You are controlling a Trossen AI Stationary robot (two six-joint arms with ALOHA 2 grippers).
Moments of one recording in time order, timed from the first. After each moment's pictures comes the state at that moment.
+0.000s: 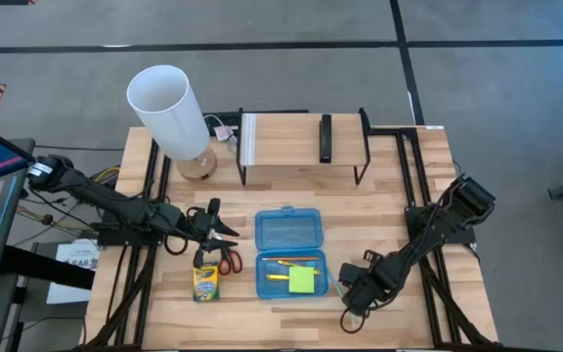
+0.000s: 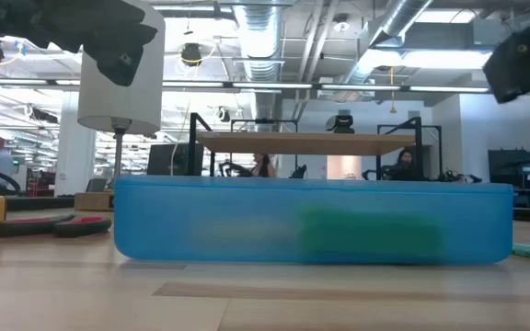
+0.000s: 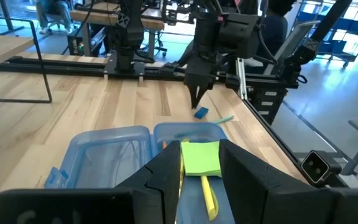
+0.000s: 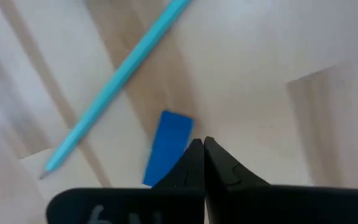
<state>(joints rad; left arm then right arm) -0.34 0.91 0.32 0.42 -0.15 -0.17 0.70 1.74 1.05 -0.79 0.05 1.09</state>
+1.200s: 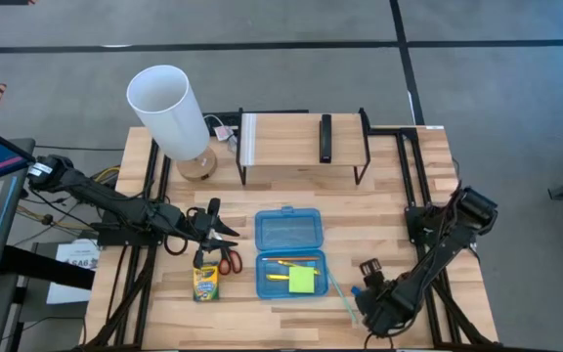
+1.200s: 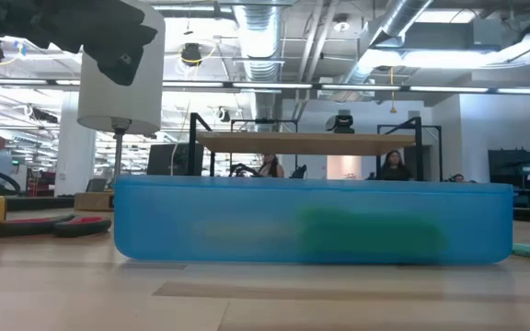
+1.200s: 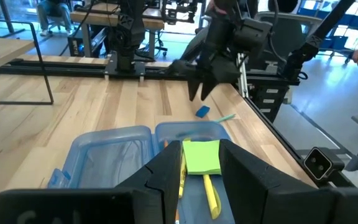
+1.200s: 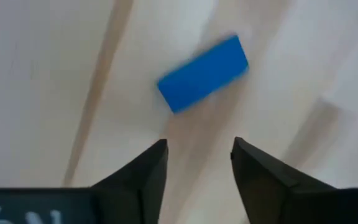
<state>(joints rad) -0.34 0.91 0.32 0.42 -0.15 -0.15 0.89 1.80 1.10 -0.93 0.16 0.49</state>
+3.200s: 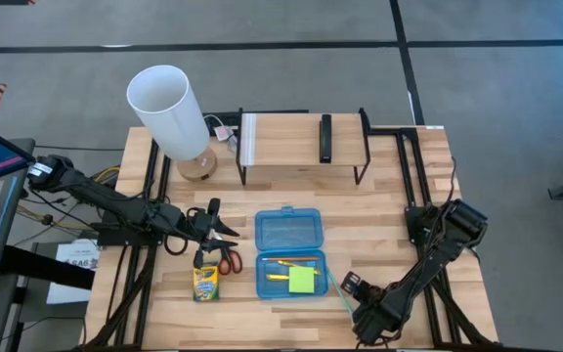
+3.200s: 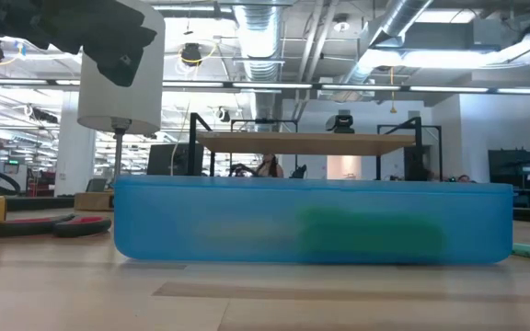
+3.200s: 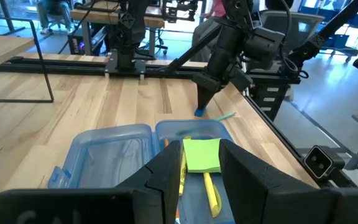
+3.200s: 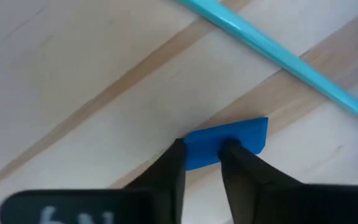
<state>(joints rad) -0.34 0.91 0.32 0.41 -0.15 -0.15 0.86 1.96 1.18 -0.90 0.23 -0.10</state>
